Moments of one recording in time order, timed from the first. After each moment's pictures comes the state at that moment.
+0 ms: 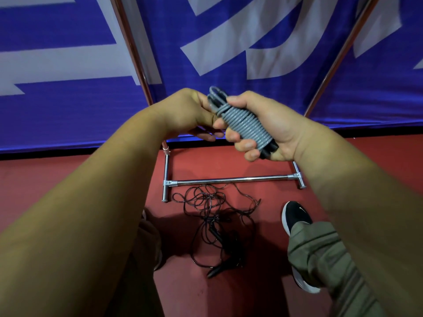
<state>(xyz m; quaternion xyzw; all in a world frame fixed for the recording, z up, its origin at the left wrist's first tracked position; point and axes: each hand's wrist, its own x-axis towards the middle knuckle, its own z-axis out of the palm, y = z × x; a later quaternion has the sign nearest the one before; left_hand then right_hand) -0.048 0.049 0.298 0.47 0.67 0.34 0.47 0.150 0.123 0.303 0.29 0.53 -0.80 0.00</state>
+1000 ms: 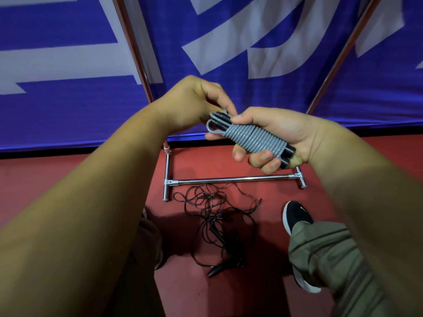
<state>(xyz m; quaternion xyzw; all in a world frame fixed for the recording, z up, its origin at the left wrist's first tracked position) -0.048 0.051 0.304 0.62 0.62 0.36 0.31 0.164 0.129 0.305 0.27 0.49 -0.81 0.16</state>
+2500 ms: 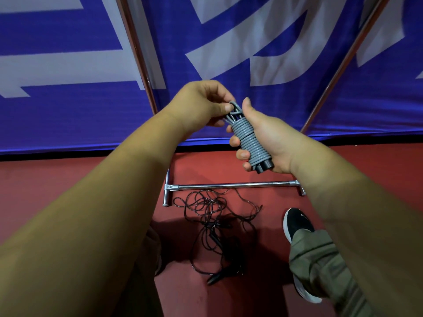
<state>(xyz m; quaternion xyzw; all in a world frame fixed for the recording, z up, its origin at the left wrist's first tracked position) -0.041 0.065 0.296 0.48 0.66 0.46 0.35 0.140 0.124 0.279 0.39 0.50 -0.77 -0.07</state>
